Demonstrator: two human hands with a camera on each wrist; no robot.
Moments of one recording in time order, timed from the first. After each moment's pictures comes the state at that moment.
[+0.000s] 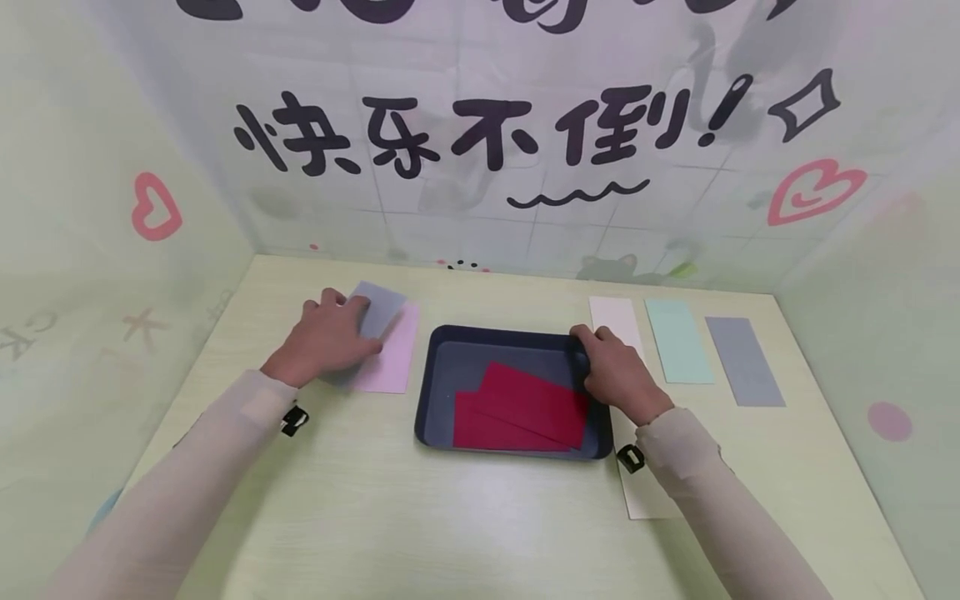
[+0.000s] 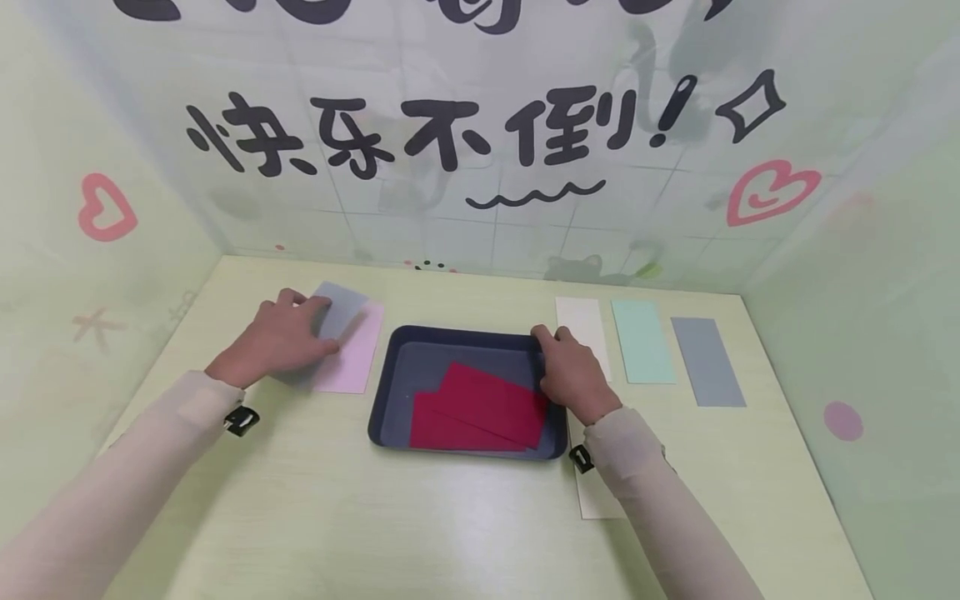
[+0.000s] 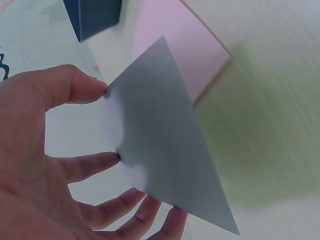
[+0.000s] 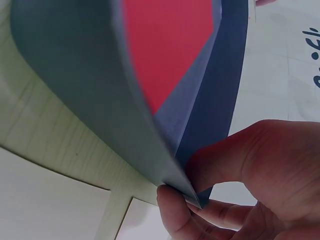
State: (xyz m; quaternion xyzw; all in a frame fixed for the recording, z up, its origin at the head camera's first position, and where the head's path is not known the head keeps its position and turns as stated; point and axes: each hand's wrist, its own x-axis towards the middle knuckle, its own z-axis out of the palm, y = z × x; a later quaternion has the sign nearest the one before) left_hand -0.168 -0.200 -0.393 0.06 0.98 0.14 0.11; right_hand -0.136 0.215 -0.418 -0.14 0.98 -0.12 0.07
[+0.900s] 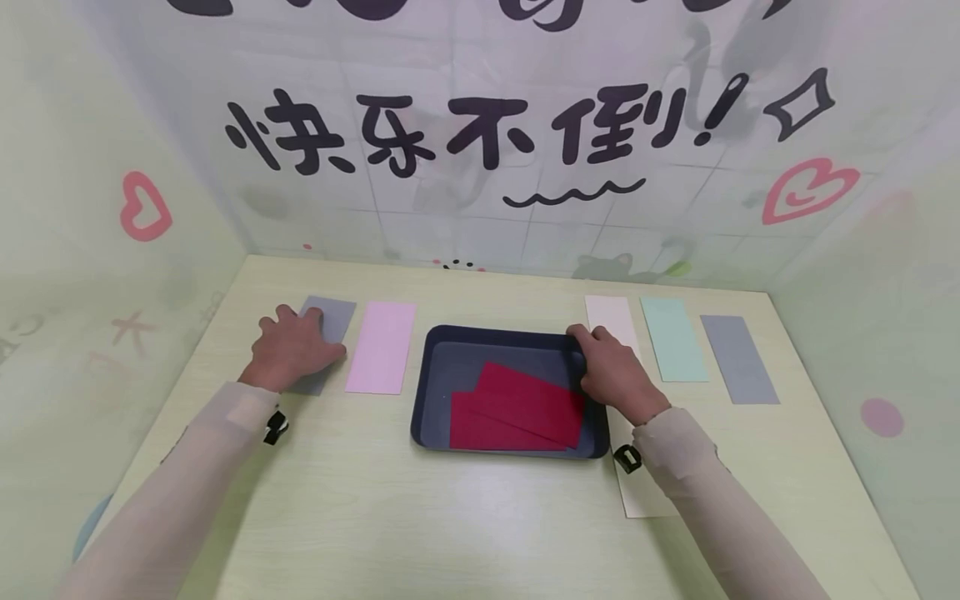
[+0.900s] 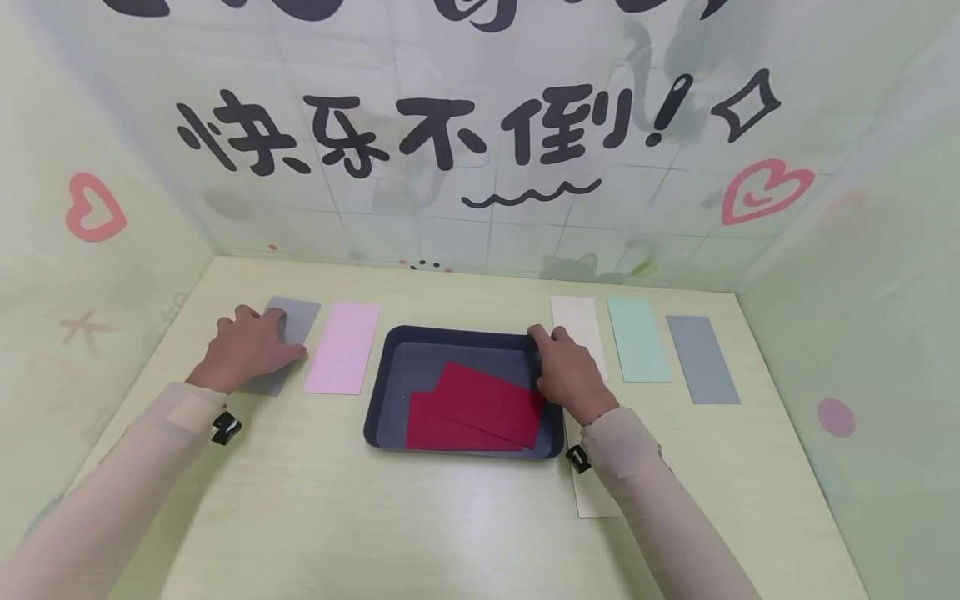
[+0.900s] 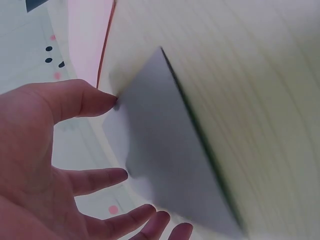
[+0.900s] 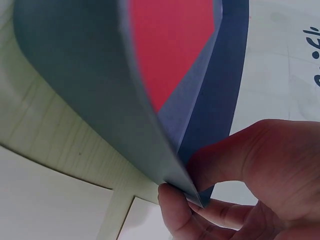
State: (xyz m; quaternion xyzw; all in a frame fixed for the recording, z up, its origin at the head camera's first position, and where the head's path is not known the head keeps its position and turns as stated) left_hand -0.171 -0.242 -0.422 -0.03 0.98 0.13 0.13; right_hand -0.136 0.214 -0.418 -0.13 0.98 -0.11 0.08
